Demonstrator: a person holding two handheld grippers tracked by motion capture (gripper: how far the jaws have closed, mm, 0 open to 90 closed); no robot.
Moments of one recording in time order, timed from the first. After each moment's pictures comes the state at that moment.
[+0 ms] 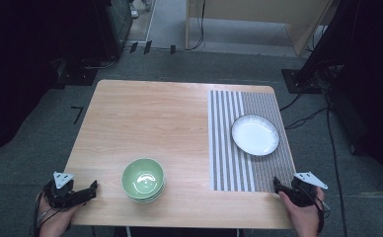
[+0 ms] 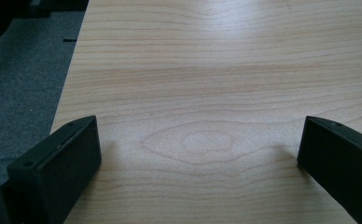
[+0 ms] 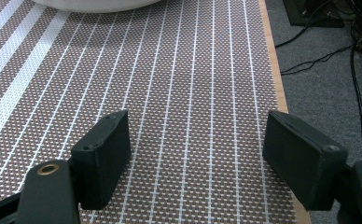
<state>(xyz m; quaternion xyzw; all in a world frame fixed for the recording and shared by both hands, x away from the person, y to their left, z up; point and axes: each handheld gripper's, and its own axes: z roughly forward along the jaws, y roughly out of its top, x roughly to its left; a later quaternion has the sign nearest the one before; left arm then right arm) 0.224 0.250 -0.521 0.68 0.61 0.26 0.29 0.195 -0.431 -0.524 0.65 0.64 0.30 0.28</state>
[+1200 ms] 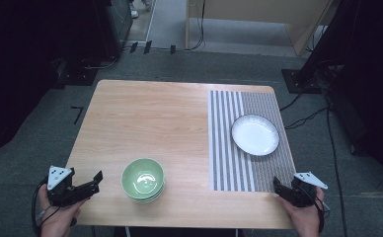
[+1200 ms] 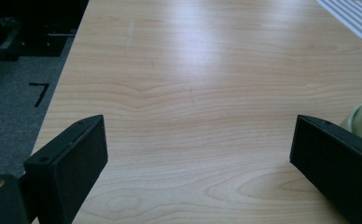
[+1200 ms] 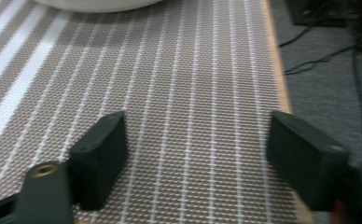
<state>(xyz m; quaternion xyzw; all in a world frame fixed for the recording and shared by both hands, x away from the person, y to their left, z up) 0.210 0.218 -0.455 0.66 0.58 0.26 0.40 0.195 -0.432 -0.524 0.65 0.64 0.30 0.27</state>
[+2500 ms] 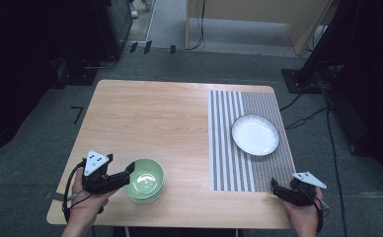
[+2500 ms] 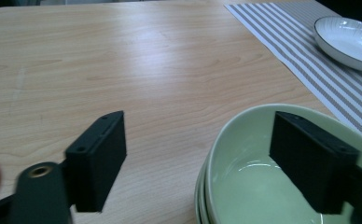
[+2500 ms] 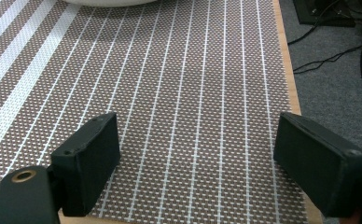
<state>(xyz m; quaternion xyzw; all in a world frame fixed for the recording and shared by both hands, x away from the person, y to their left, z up) 0.228 0.133 -0.419 0.72 0.50 0.23 0.43 0.196 -0.430 -0.525 0.65 0.65 0.30 0.27</state>
